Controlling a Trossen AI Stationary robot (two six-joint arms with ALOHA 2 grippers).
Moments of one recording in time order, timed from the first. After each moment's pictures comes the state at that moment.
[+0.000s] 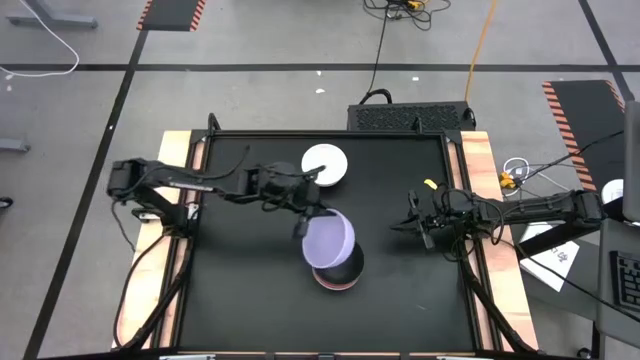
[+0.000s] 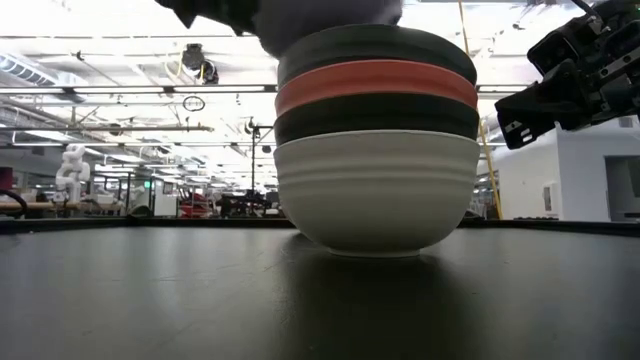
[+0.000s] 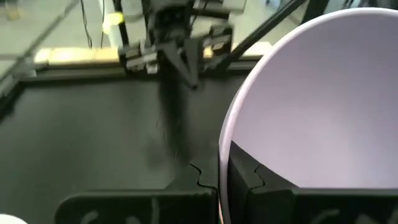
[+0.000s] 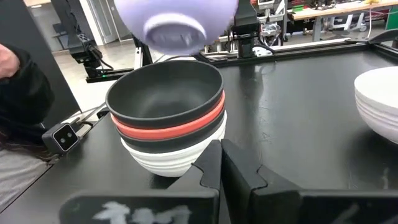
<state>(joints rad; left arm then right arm) 0.06 1.52 1.07 0.06 0.24 0.05 -0.04 0.48 0.02 0.34 -0.24 0.14</state>
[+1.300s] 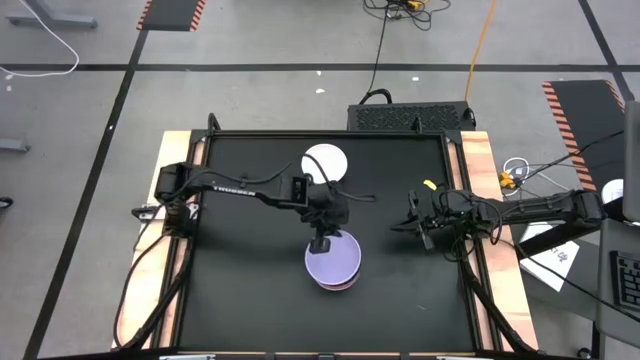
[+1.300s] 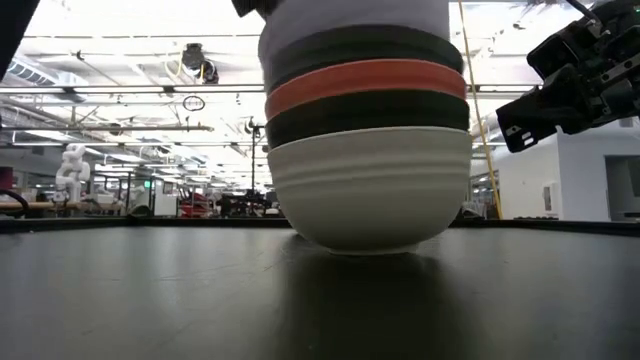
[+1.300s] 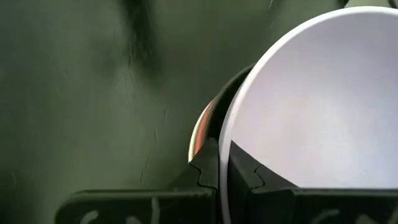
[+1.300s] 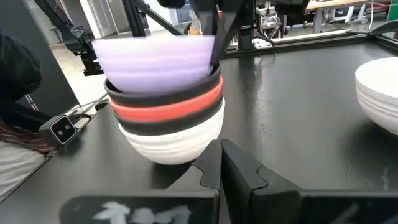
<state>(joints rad) 0.00 1.89 1.56 -0.58 0.27 0.03 -0.04 0.49 0.02 0.32 -0.24 0.14</state>
